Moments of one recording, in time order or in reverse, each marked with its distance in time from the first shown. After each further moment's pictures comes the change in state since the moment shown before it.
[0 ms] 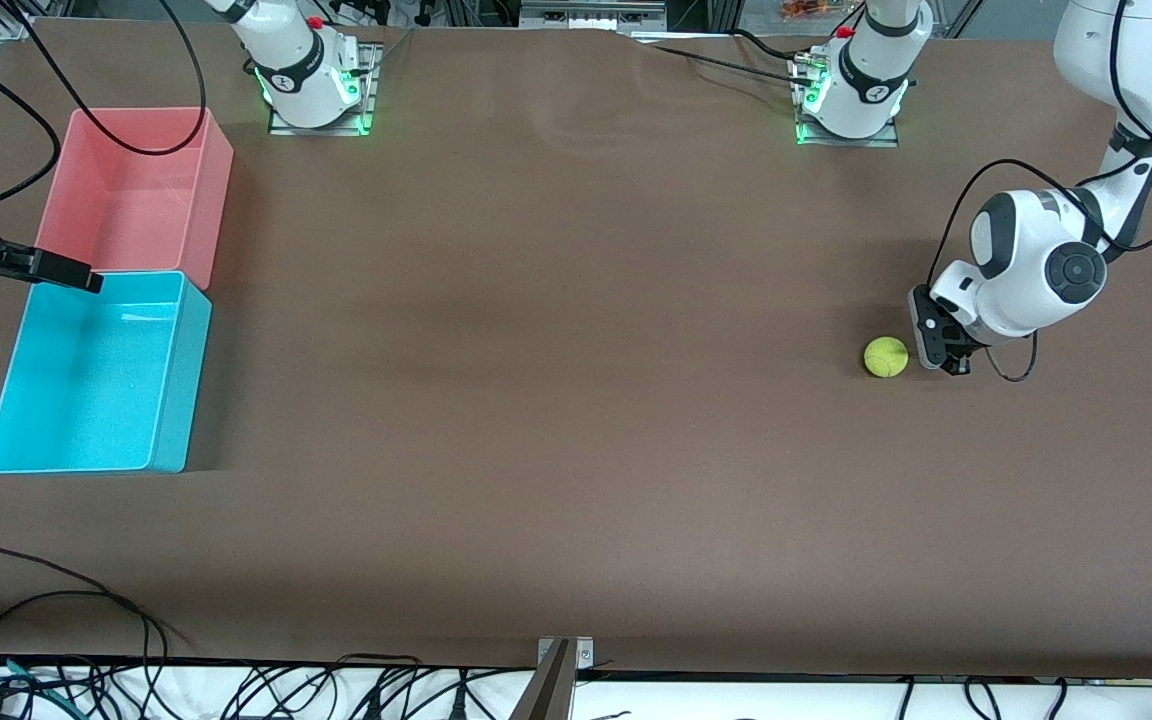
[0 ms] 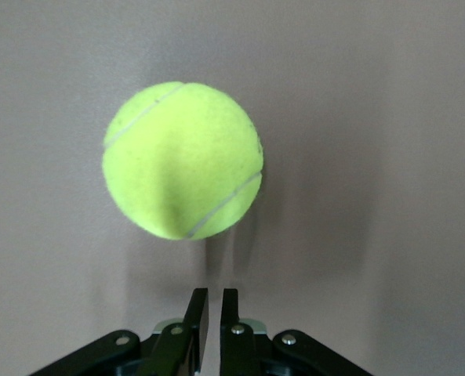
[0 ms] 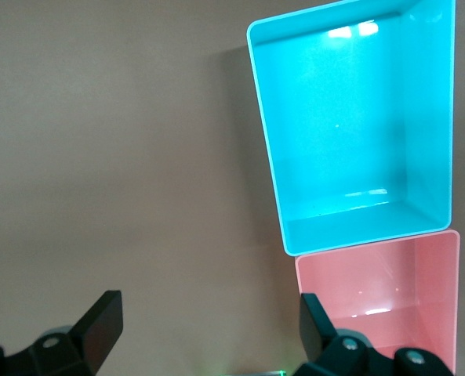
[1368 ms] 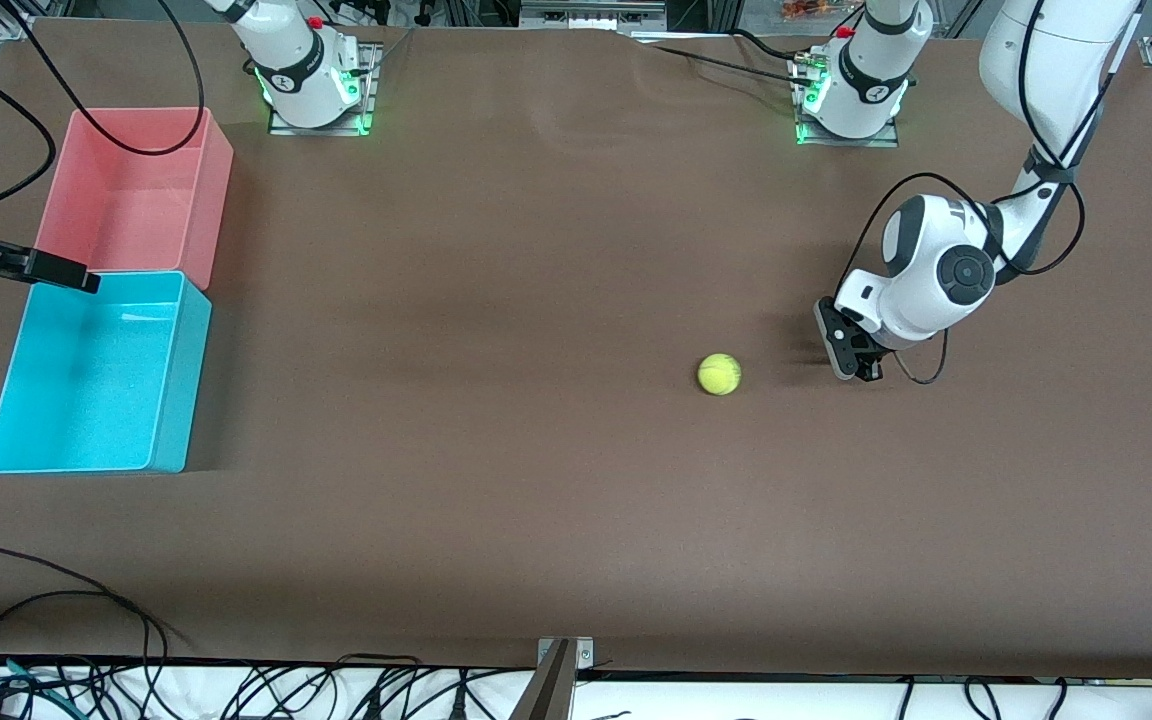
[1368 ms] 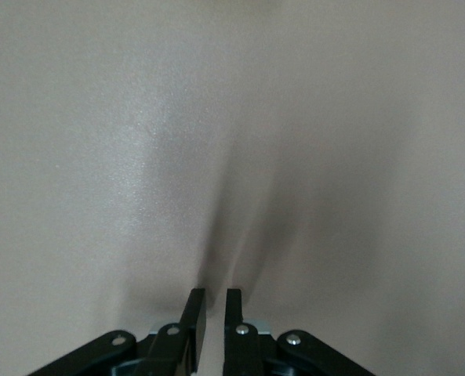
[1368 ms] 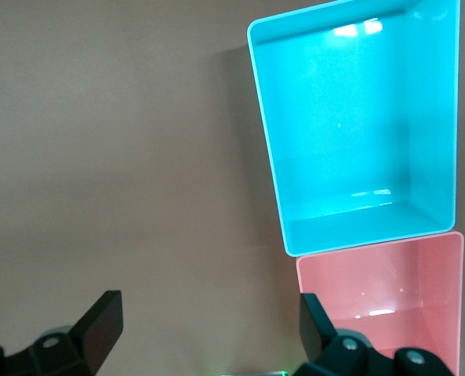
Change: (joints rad) left arm -0.146 0.044 -0.104 0.010 -0.084 0.072 -0.312; right arm -0.015 0.003 0.000 0.000 0.015 0.000 -0.016
